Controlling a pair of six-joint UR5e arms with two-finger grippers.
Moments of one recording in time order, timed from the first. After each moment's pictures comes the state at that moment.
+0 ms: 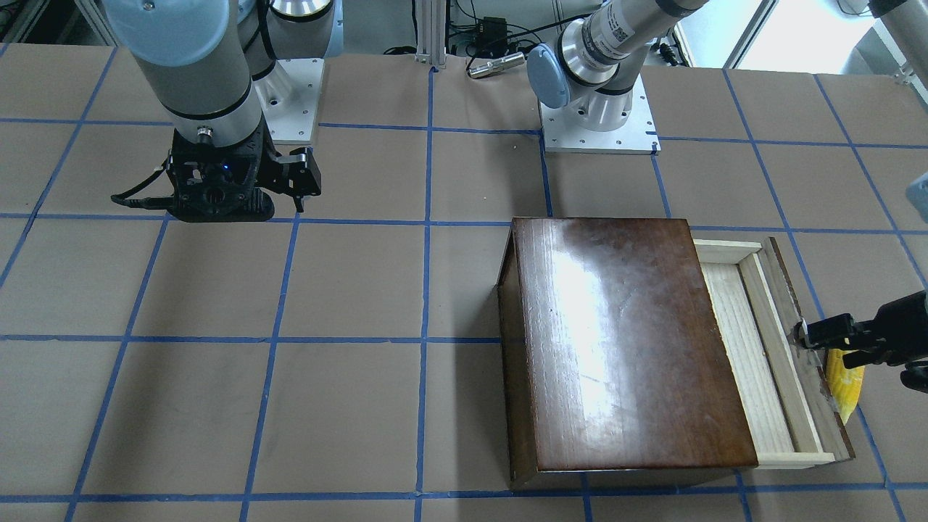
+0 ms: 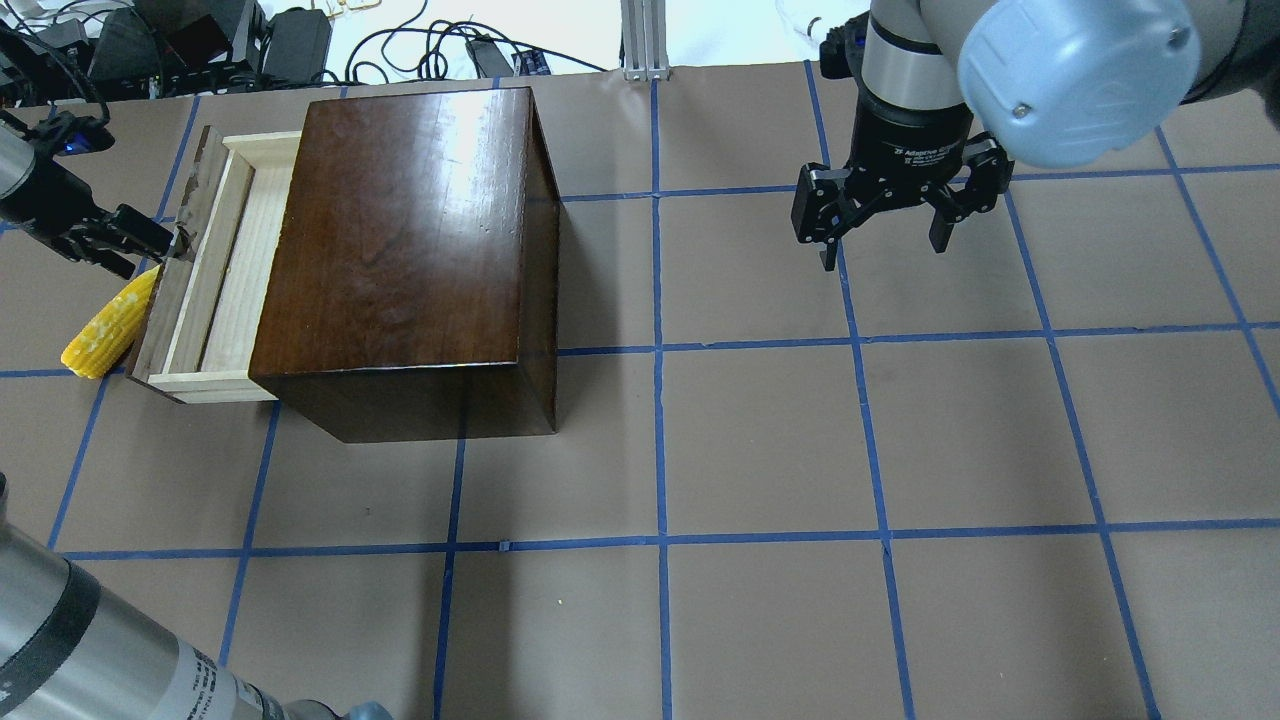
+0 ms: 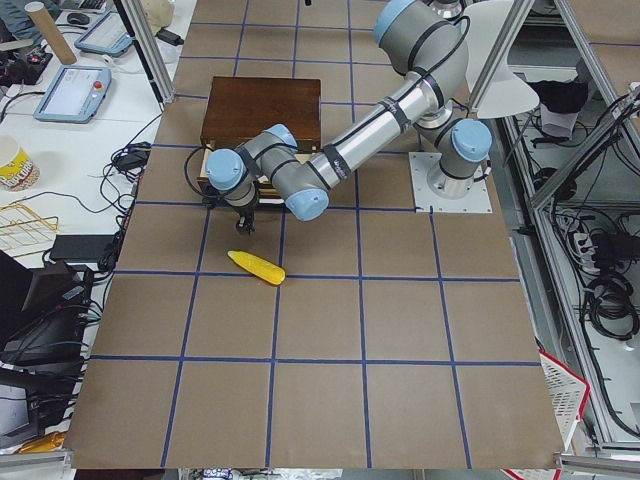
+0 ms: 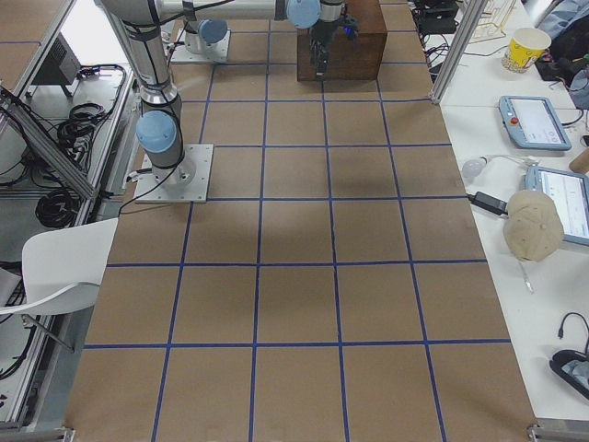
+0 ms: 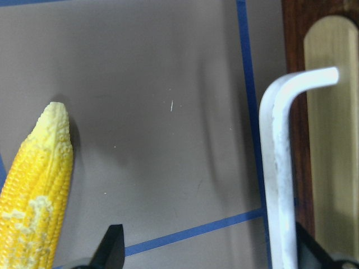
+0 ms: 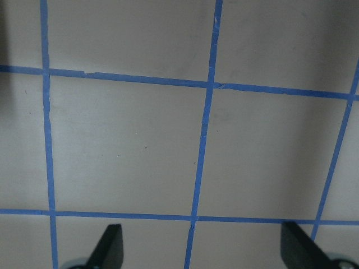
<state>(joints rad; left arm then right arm) -0.97 -2.10 -1.40 -1.38 1.41 0.77 1.69 -1.44 1.50 -1.50 -1.64 0.03</state>
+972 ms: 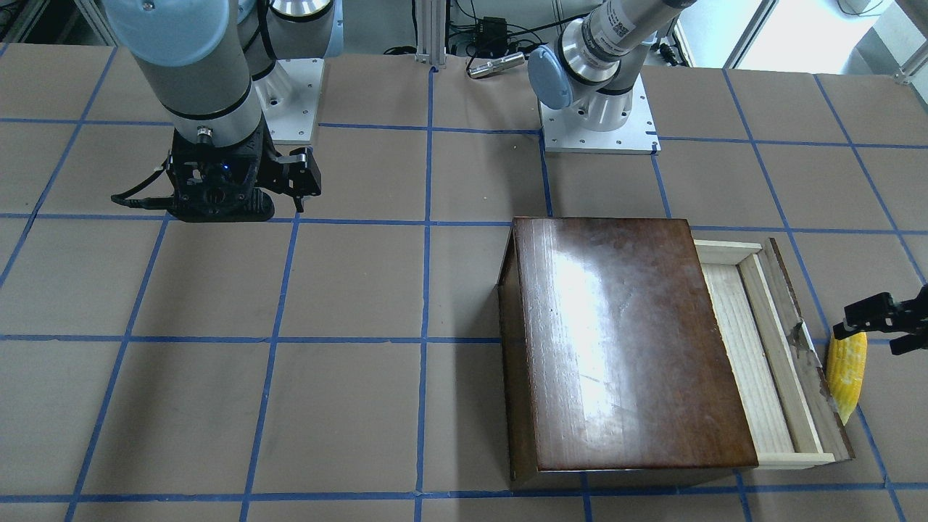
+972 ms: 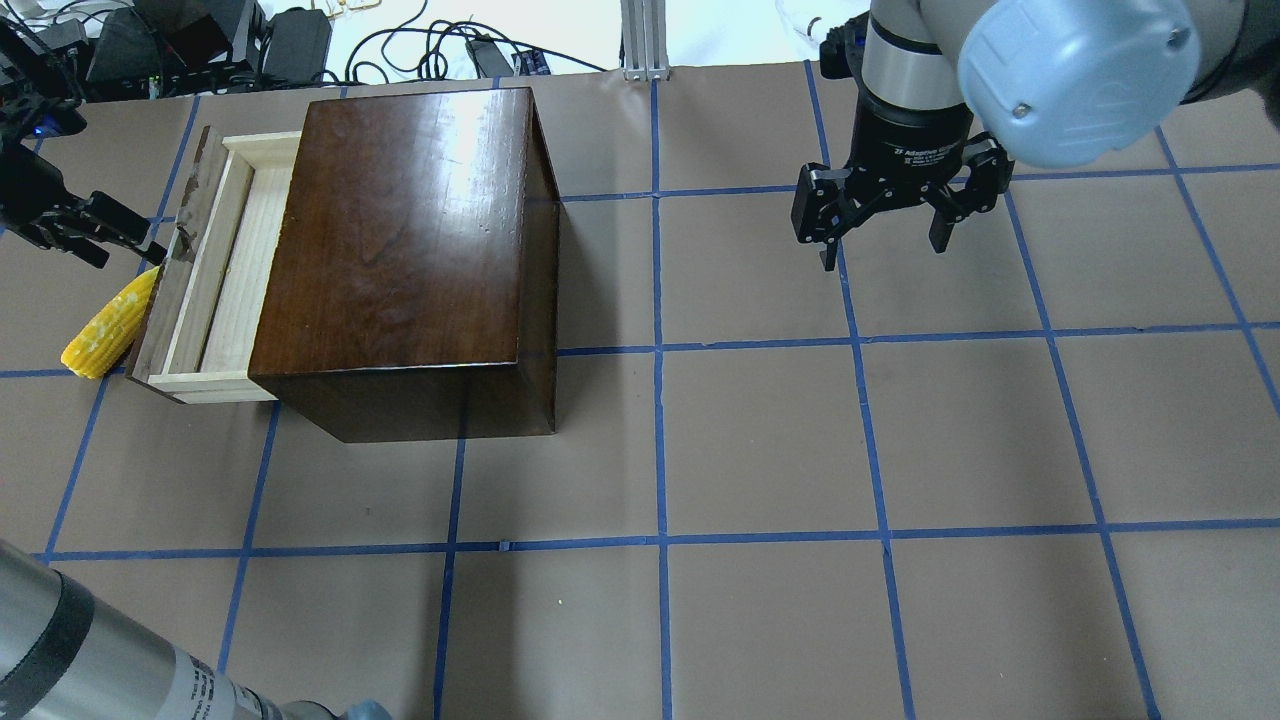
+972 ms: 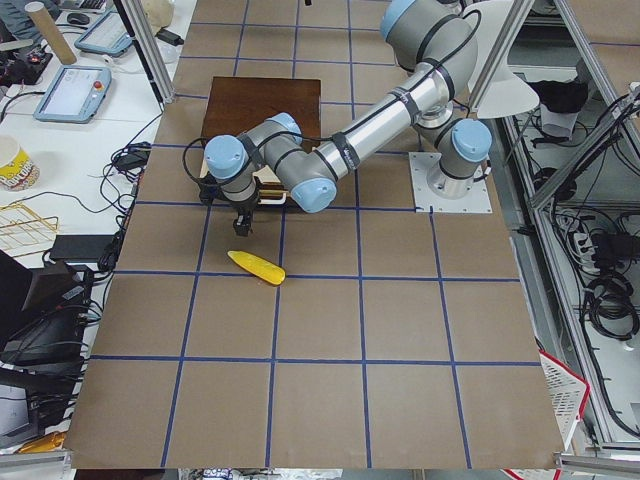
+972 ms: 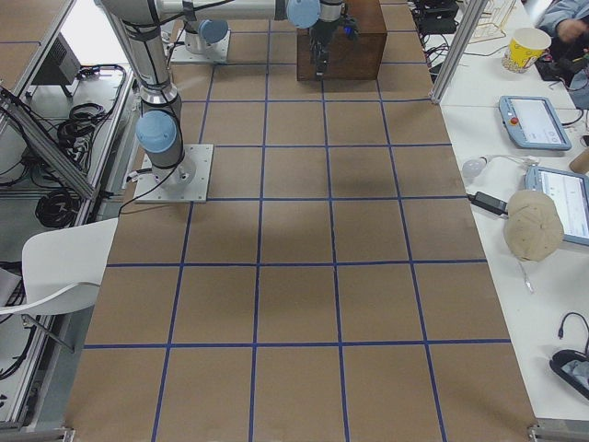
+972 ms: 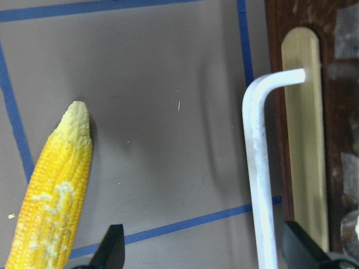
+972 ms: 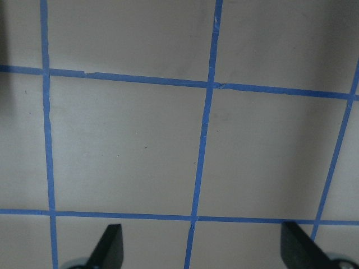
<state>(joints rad) -0.94 -2.06 -1.36 -1.39 1.50 0.86 1.69 -1.44 1.50 -1.50 -1.64 0.03</state>
